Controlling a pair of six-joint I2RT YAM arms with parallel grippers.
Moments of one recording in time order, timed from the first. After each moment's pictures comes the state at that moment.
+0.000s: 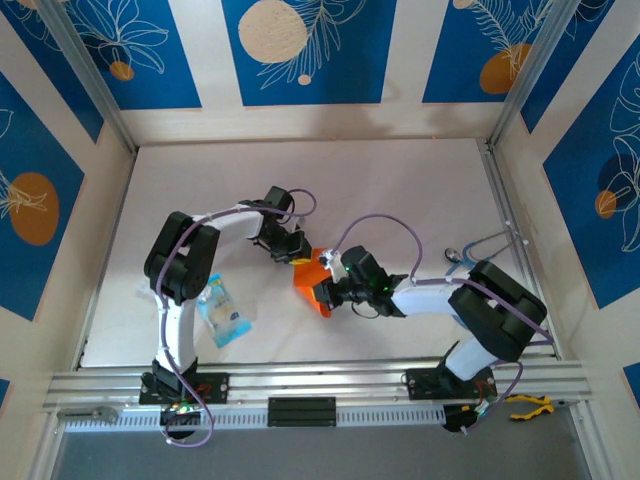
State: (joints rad) left arm -0.50 2.05 1.33 -0.58 0.56 -0.50; right arm 0.80 1.54 0.55 0.29 -0.32 0.40
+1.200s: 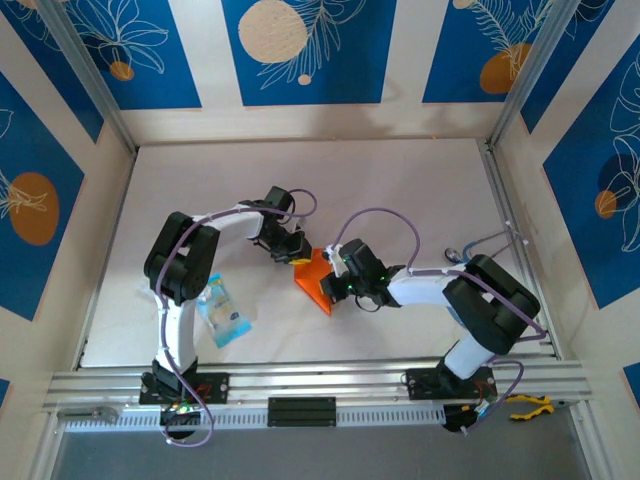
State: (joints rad) left arm -0.50 2.04 1.33 -0.57 0.55 -0.49; right arm 0.76 1.59 0.63 0.14 -0.22 0.32
